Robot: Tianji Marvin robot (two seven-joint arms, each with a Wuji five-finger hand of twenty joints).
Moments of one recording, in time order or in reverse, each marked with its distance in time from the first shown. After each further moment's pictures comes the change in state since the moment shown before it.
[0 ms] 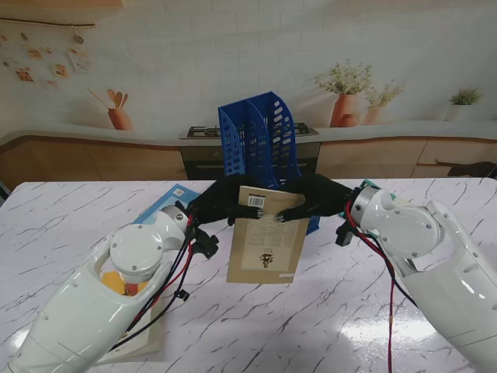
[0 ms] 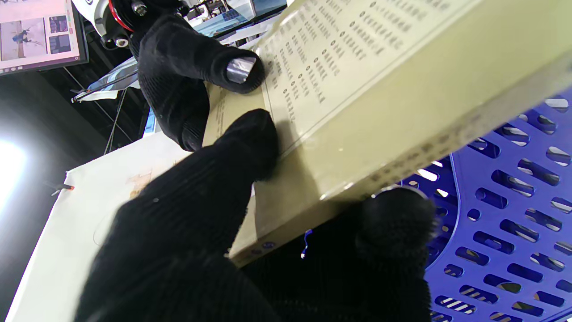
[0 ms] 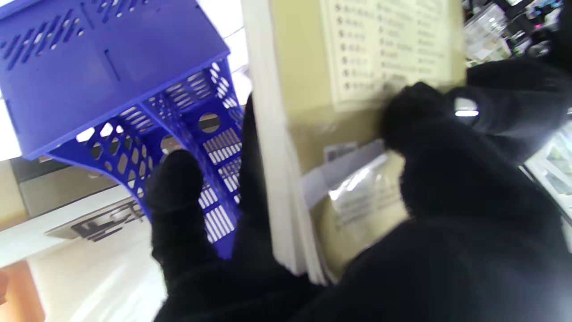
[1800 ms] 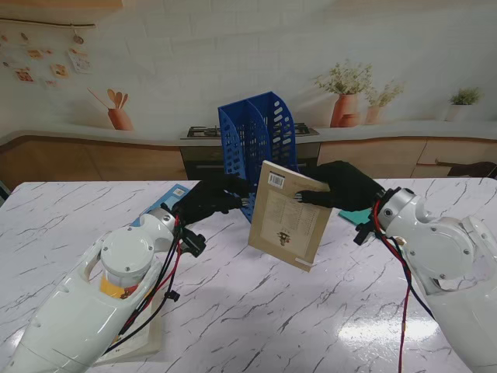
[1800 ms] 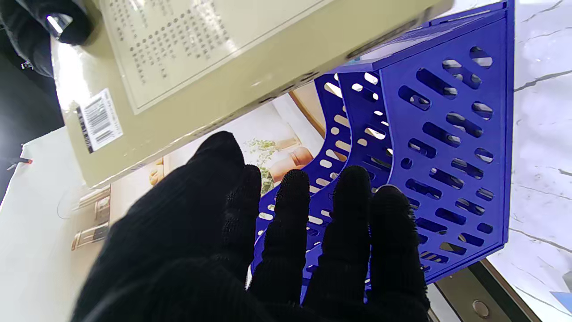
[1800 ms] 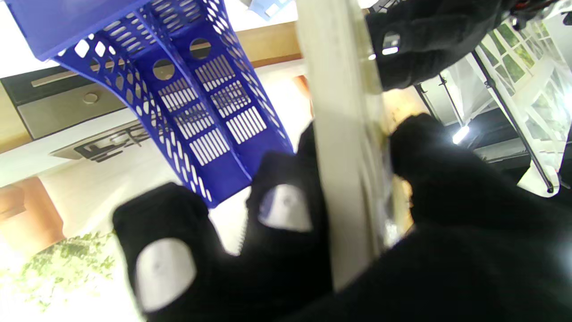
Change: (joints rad) left arm 0.049 -0.006 -0.076 0.008 0.050 0.047 0.032; right arm -0.172 -0.016 0.192 -0.158 -0.039 -0.075 -0.122; left_hand -0.080 0.202 -0.168 0.036 0.012 -0.052 -0.417 -0.265 -0.332 0.046 -0.020 -0.550 -0.406 0.095 -0.321 -0.239 -0.704 0.128 -0.403 0.226; right_hand -0.093 0.117 0.133 -0.084 0.062 0.137 -0.029 0.346 0.124 -0.025 0.338 0.226 0.286 -0.166 0.735 0.331 0.666 -0.002 0.399 0.008
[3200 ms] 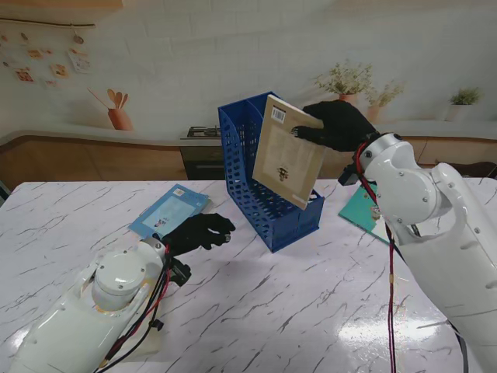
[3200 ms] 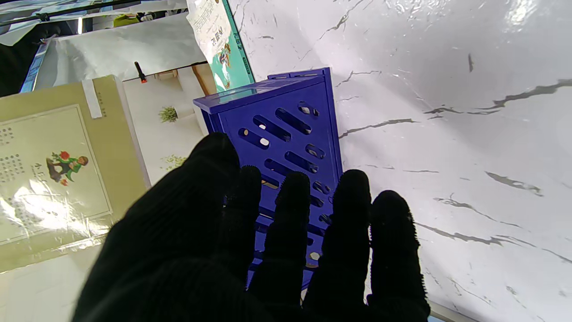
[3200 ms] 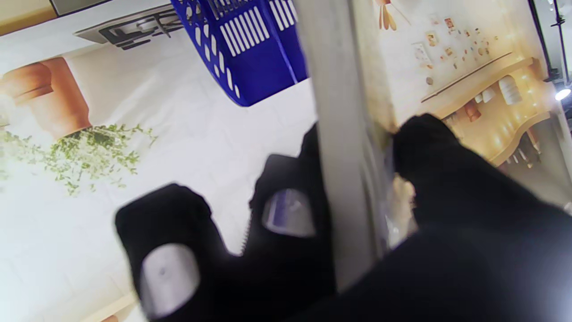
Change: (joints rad) left arm 0.077 0.022 -0.034 0.127 0.029 0.027 -0.073; right arm 0.297 -0.039 -0.164 0.100 -0.178 0.266 -0.178; left_hand -0.011 0.014 -0.035 0.000 0.000 0.001 -0.030 0.000 -0.012 0.007 -0.018 -0.010 -0.023 0.000 -0.036 -0.013 -0.061 0.001 -0.056 -0.033; right_hand -0.001 0.000 0.000 0.000 0.001 -0.013 0.000 0.023 0.000 -0.007 0.000 0.012 0.001 -0.013 0.014 0.001 0.008 0.000 0.002 0.054
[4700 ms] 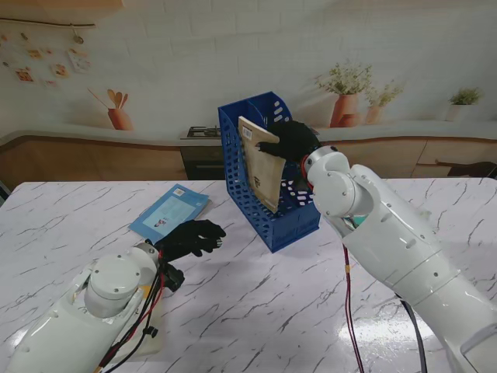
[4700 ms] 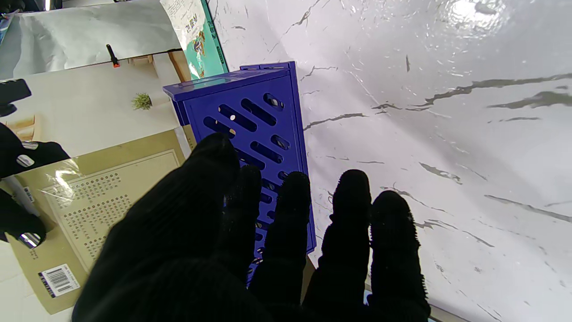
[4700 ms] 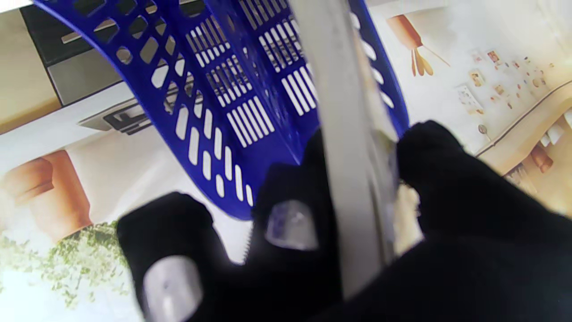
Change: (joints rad) left arm 0.042 0.004 -0.038 -0.016 0.015 0.062 0.007; right arm 0.252 -0.108 -0.371 0.421 0.098 0.084 -0.240; left_hand 0.001 0.000 0.000 0.000 0.000 0.000 0.008 0.000 0.000 0.000 0.000 0.000 0.000 0.000 0.000 0.000 -0.003 0.004 0.000 -0.001; right_hand 0.000 0.000 -0.007 0.000 -0.001 0.000 0.000 -0.011 0.000 -0.001 0.001 -0.023 0.000 -0.001 0.012 0.001 0.001 0.000 0.000 0.047
